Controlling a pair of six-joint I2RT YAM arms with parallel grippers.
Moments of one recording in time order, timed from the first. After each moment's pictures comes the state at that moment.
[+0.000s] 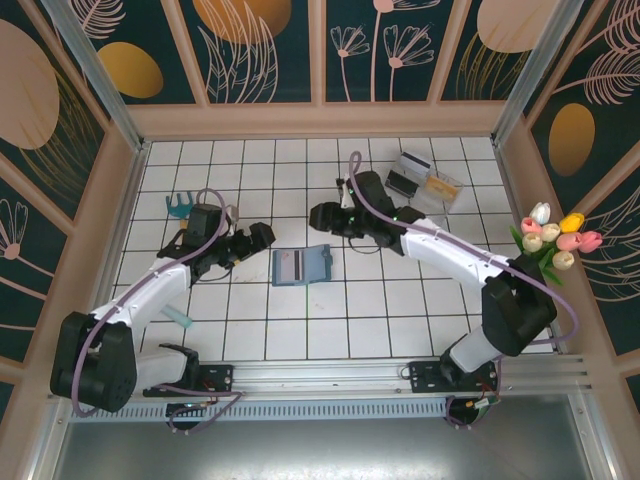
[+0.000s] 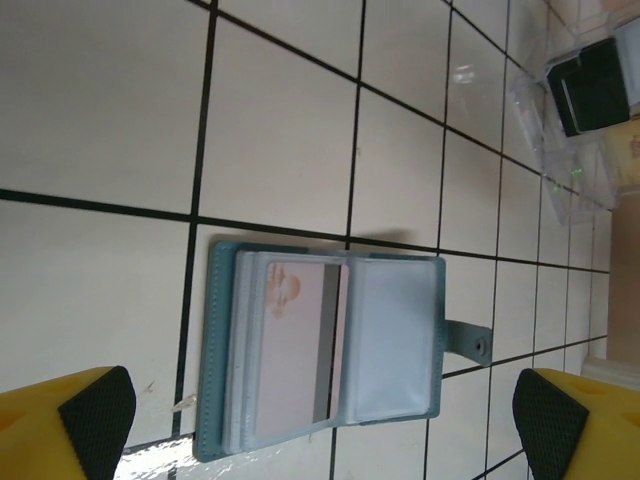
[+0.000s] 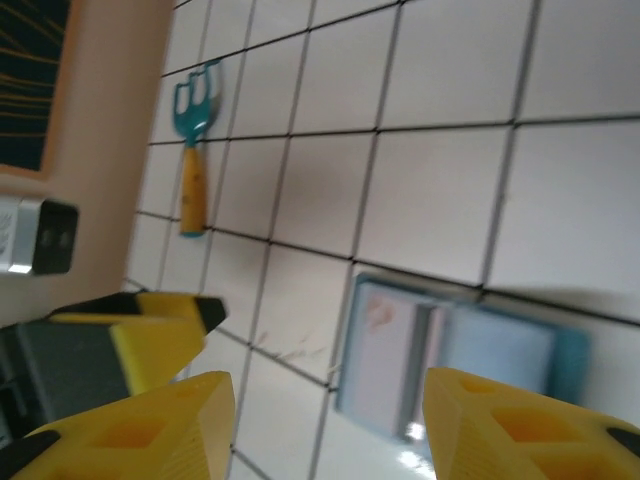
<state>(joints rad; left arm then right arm) -0.28 1.24 0.68 -0.24 0.42 -0.74 0.71 1.53 1.09 -0.22 -0.29 0.78</state>
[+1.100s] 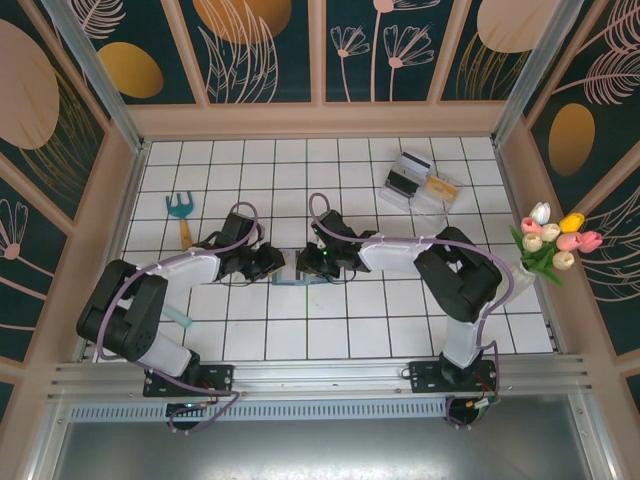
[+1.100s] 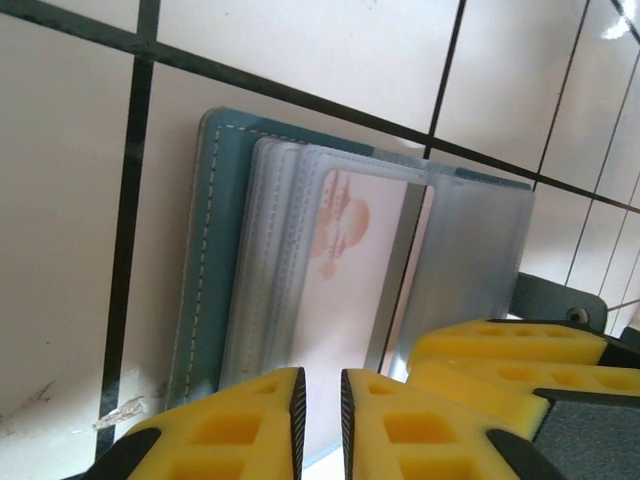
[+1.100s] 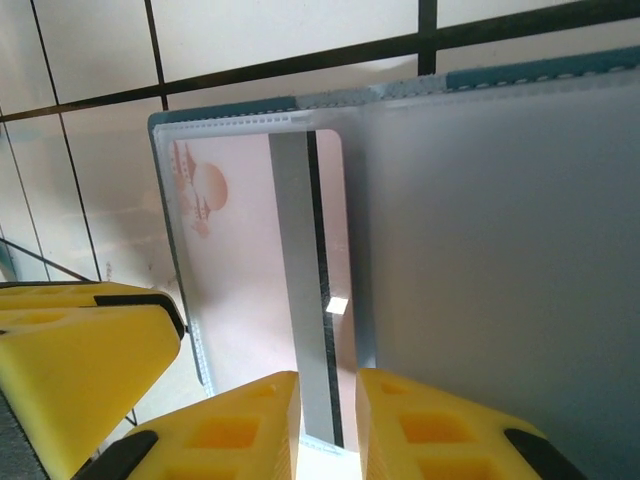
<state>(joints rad) -0.42 1.53 0.68 -0.14 0.45 -0.87 0.82 1.85 1.03 -0.12 -0.33 0.97</state>
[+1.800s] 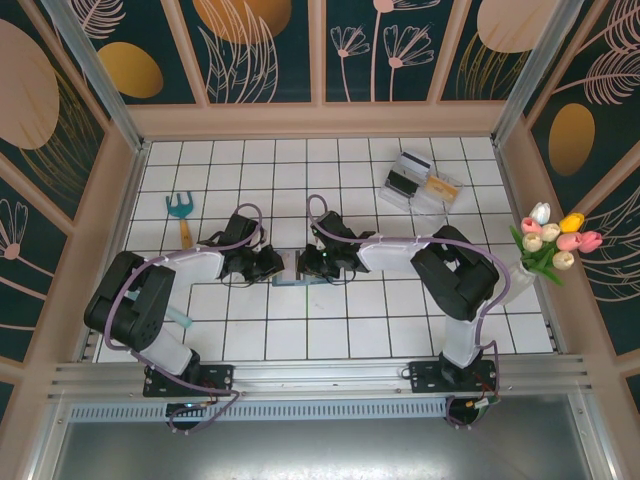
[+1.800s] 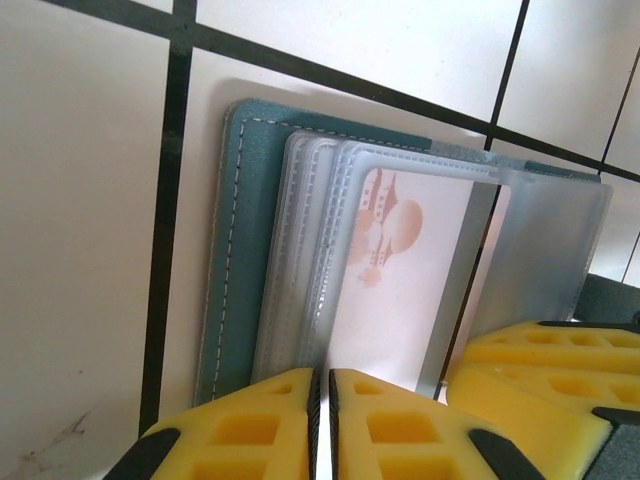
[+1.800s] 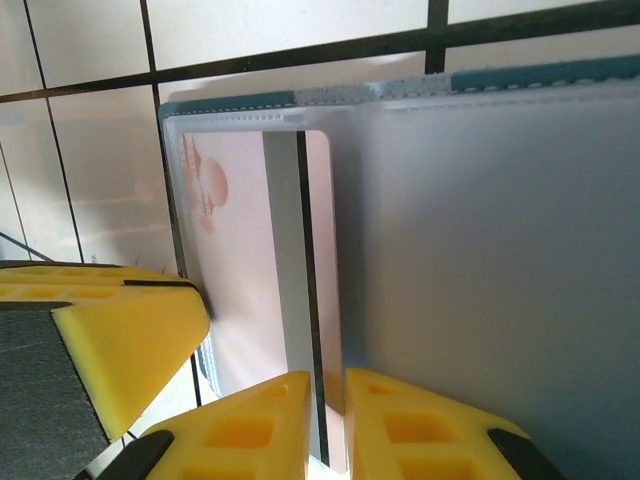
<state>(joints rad) -0.42 1.59 0.70 -0.17 0.44 -0.81 0.82 1.87 1.03 -0.10 -0.34 0.93</state>
